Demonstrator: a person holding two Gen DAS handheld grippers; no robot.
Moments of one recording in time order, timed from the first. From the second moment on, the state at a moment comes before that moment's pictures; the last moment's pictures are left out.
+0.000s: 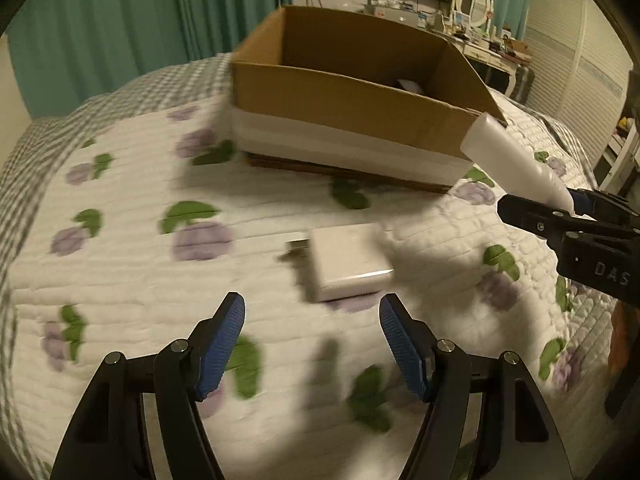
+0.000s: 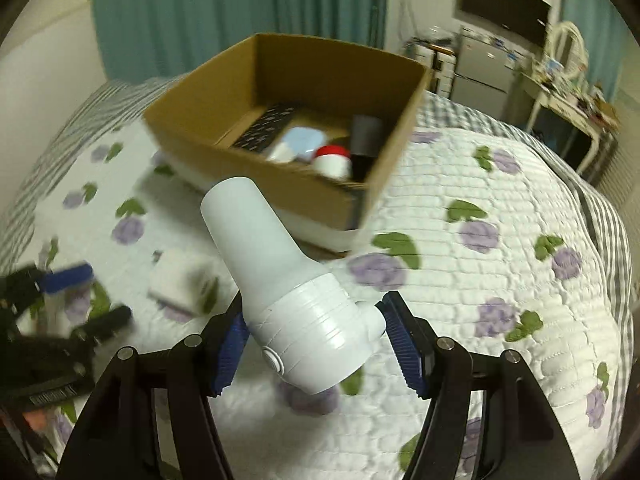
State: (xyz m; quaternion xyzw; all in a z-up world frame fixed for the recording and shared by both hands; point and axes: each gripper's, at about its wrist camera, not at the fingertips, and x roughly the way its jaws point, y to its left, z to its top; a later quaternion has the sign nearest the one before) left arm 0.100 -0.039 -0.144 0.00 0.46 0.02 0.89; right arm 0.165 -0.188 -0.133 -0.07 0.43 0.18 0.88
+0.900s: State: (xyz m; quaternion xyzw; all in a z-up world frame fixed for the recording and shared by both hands) left arm 0.111 -0.043 -0.159 0.01 0.48 0.01 0.88; right arm 0.167 -0.200 -0.133 -0.06 0.42 0.18 0.89
